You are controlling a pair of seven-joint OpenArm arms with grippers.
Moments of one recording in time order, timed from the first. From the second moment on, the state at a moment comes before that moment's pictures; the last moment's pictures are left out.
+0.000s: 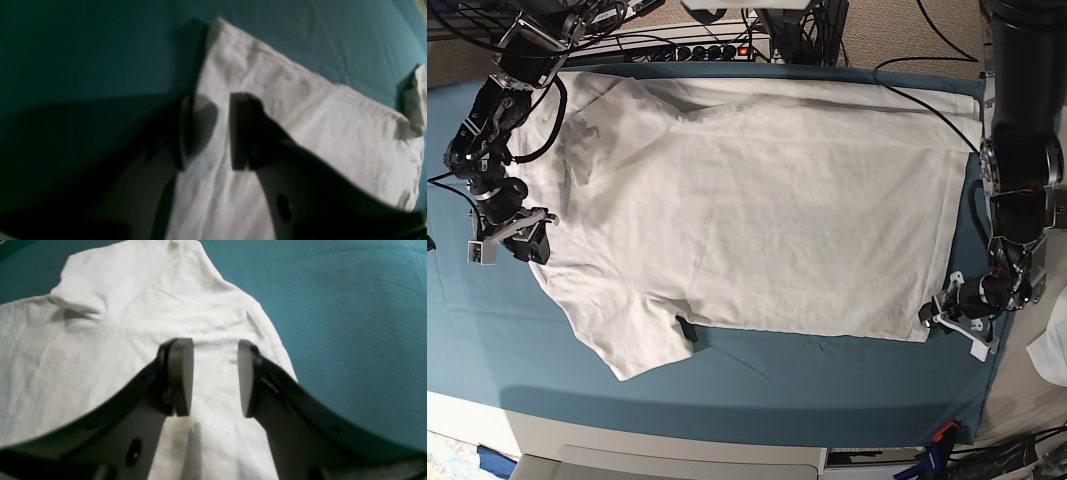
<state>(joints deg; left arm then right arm) -45.5 -20.6 -2.3 15.5 -38.5 -27.0 38.2 5.4 17.5 36.7 78.7 22.6 38.8 -37.9</state>
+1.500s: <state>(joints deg) -44.3 -19.8 -2.3 15.5 -40.8 -30.2 37.6 30.1 23.0 35.0 32.6 4.1 28.1 -17.2</state>
